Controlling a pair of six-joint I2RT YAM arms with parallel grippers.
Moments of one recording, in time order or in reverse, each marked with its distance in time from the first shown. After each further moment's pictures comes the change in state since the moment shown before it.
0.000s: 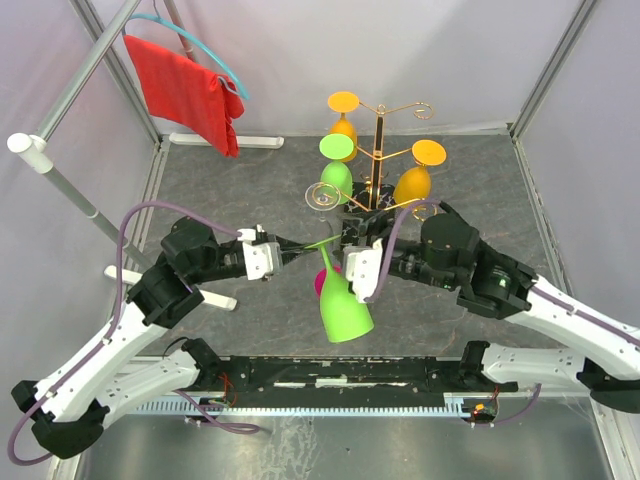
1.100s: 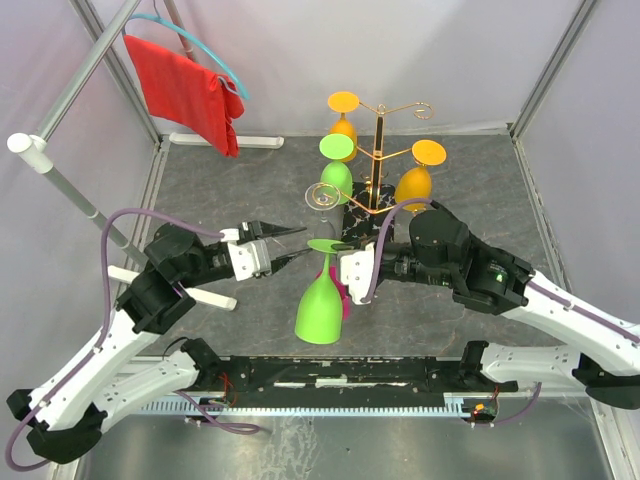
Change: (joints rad) left arm 0.000 -0.053 0.011 0.035 -0.076 -0.016; right arm 0.003 0.026 0.052 -0.120 -0.068 0.043
